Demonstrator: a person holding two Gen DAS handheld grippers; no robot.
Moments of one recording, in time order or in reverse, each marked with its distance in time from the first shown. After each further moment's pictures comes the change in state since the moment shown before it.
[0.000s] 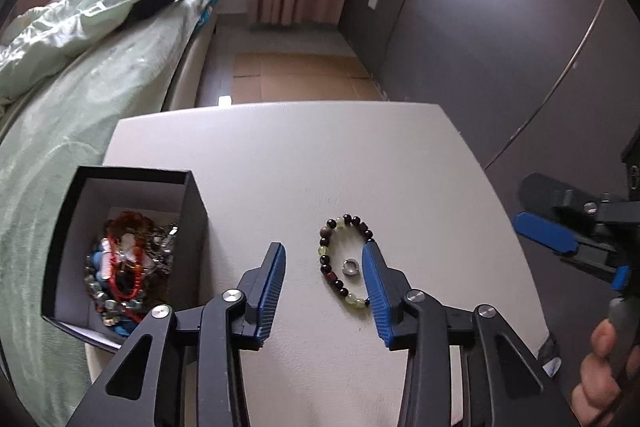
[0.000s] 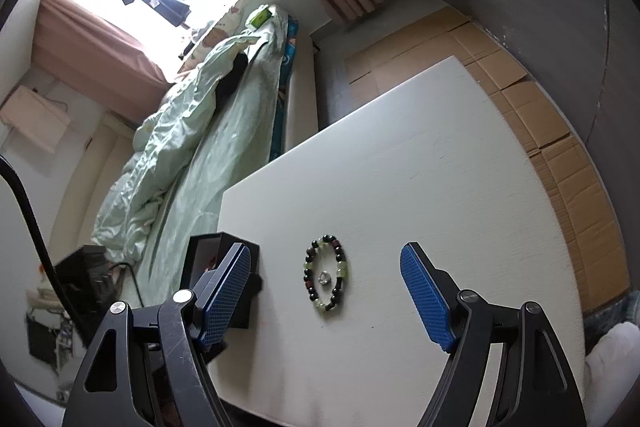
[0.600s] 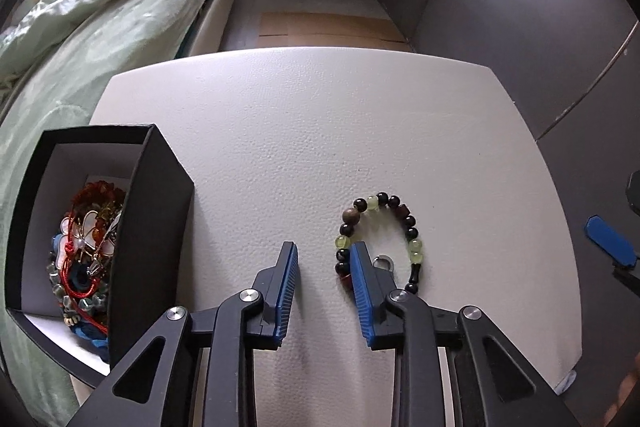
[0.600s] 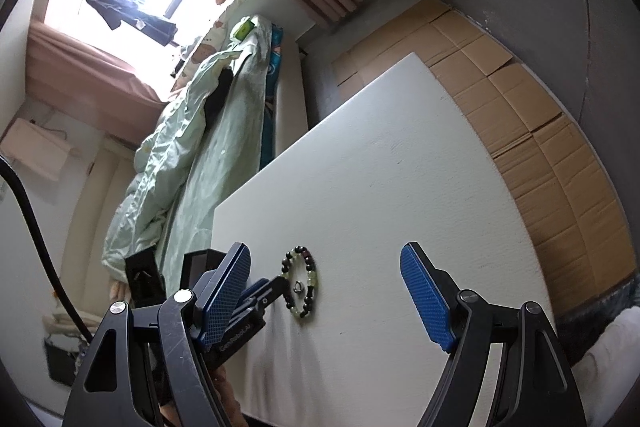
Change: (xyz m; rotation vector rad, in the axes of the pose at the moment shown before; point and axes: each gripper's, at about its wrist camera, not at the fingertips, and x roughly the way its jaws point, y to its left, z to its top) left arm 0.051 -0.001 -0.002 -0.045 0.130 0.116; right arm -0.004 -0.039 0.010 0.094 -0.005 0.027
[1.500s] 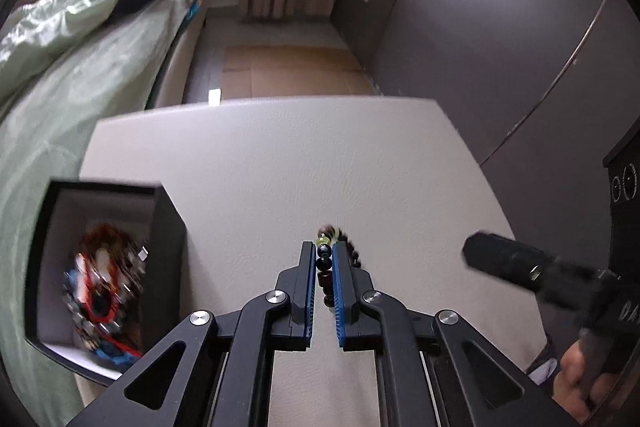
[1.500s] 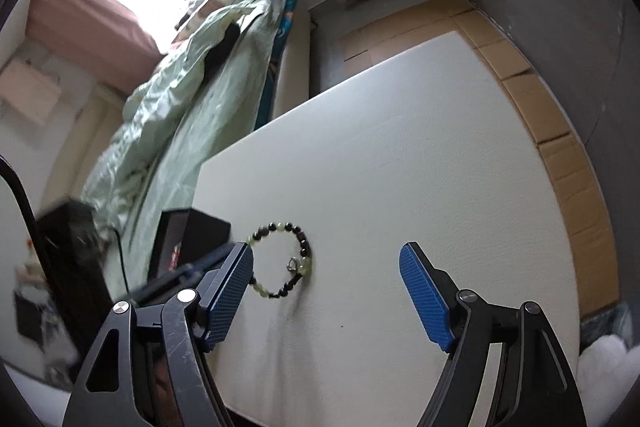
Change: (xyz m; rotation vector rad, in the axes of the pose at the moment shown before) left arm -0.042 0.001 0.008 0.060 -0.120 -0.157; right arm 0.037 0.027 -0.011 -0.176 0.102 -0.068
